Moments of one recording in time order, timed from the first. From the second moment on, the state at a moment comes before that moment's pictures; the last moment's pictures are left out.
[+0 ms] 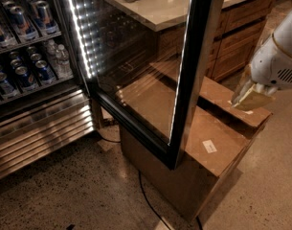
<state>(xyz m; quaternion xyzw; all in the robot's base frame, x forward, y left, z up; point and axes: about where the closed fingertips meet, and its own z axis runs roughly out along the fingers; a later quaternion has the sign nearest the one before) 0.448 -0.212 0.918 -0.60 0.79 0.01 0.13</state>
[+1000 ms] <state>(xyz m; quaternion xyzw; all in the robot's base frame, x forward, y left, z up) 0.447 -0.210 0.884 -0.61 0.78 0.06 0.13</state>
